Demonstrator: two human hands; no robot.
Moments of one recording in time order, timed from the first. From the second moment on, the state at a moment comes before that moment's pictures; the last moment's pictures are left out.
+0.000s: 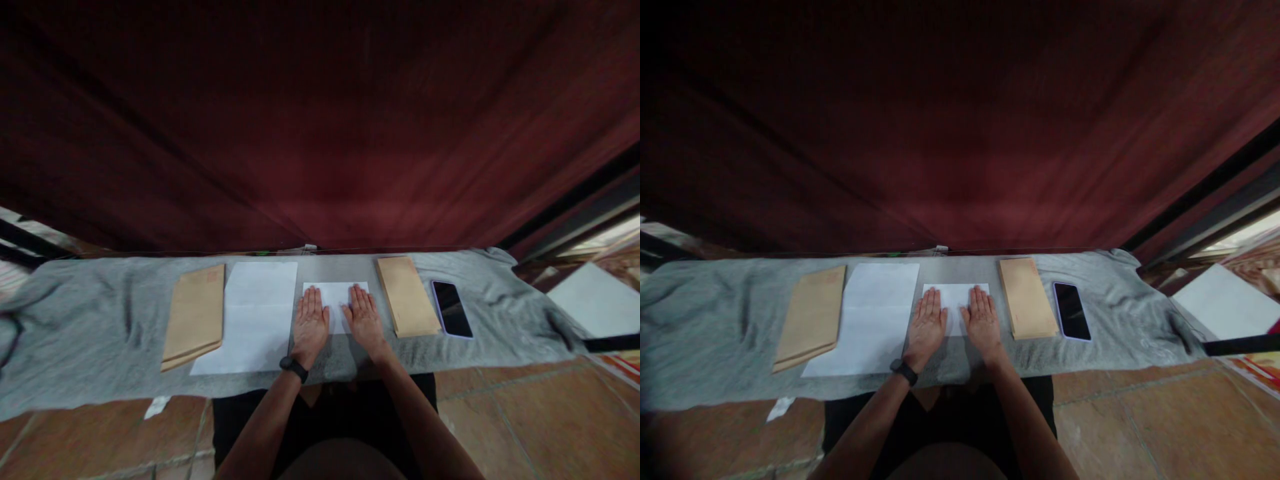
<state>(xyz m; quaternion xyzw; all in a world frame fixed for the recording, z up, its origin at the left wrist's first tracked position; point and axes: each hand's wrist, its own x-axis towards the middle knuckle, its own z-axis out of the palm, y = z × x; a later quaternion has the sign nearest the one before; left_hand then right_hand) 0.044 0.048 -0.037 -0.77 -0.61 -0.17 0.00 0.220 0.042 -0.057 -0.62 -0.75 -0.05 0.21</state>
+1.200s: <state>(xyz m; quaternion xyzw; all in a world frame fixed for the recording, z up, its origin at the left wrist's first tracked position) 0.049 0.061 -0.039 -0.76 -0.63 -0.17 0.00 0.215 0.045 -0.044 -0.67 -0.71 -0.03 0.21</state>
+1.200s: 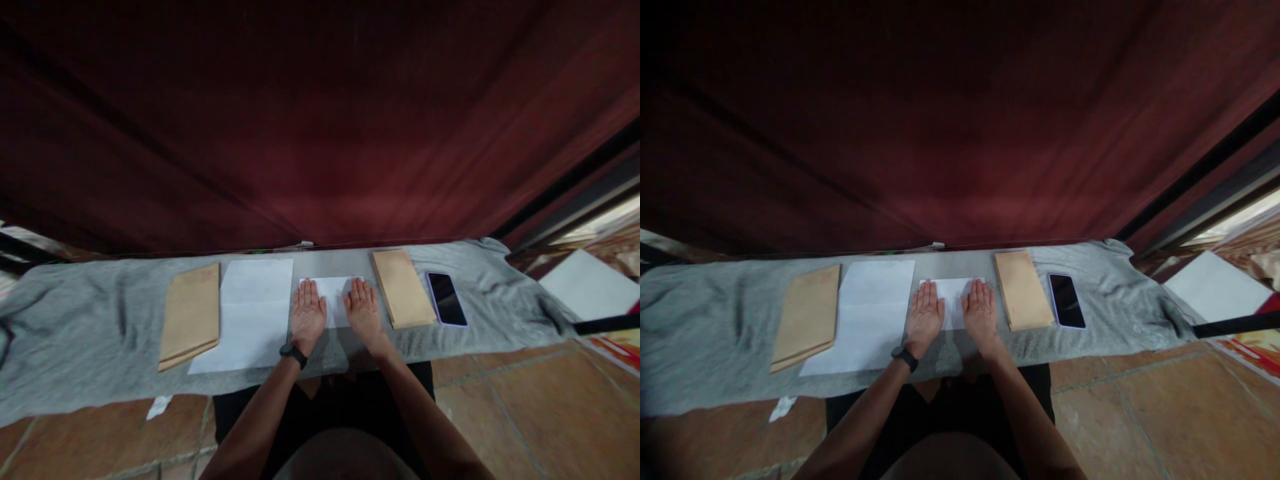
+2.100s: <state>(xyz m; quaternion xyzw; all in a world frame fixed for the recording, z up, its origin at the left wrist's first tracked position) 0.050 0.064 -0.041 -0.76 -0.62 -0.20 -0.02 0.224 0.058 -0.045 -0.64 -0.74 0.00 0.18</state>
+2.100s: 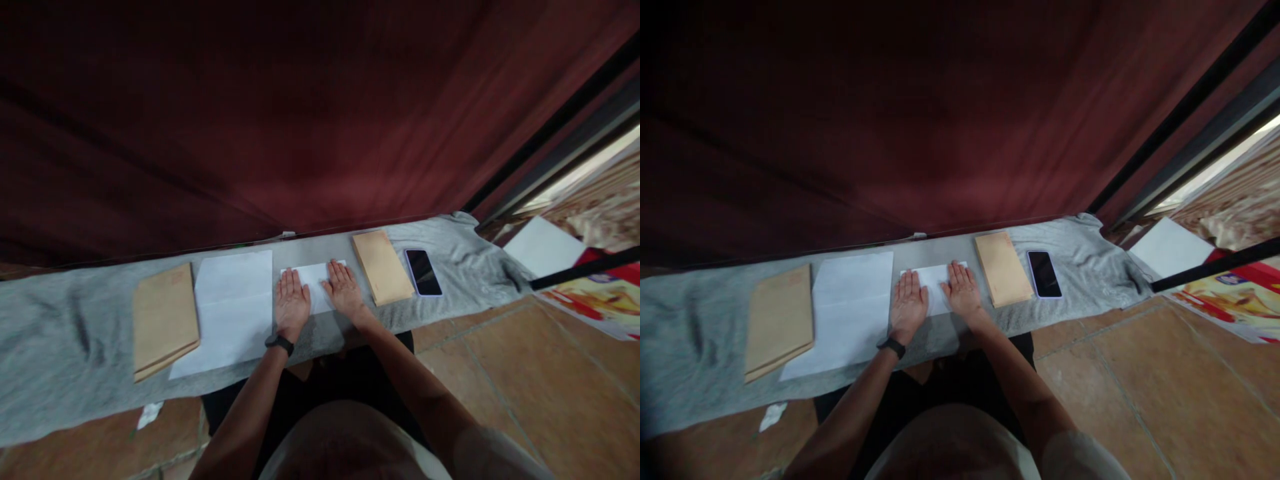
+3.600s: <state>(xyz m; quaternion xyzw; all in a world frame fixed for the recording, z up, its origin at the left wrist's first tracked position) 0.059 0.029 -0.035 -0.77 -0.60 -0.19 -0.04 0.239 -0.014 -0.054 -0.65 -0.73 -0.05 0.19</state>
